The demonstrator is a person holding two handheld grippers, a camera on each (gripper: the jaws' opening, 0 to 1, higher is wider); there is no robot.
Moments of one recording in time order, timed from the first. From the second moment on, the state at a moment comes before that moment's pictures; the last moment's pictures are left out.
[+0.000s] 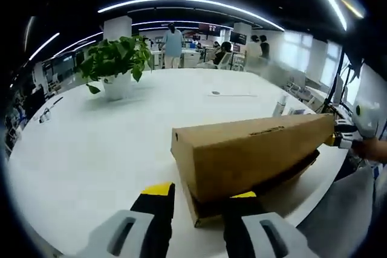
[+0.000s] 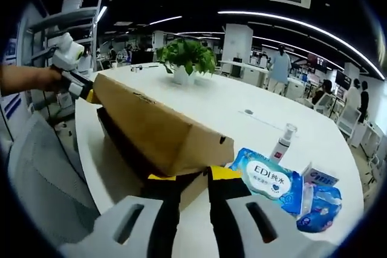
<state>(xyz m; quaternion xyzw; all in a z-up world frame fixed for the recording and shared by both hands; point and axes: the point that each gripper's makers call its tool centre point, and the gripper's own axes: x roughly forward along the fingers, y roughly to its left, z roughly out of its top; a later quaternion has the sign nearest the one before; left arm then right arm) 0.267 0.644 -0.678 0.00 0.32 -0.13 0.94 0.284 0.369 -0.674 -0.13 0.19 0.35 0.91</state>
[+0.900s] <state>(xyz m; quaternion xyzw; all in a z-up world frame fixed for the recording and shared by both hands) 0.250 0.634 -0.694 0.04 0.35 -0.16 0.92 0.265 0.377 -0.694 -0.15 0.20 0.41 0.88</state>
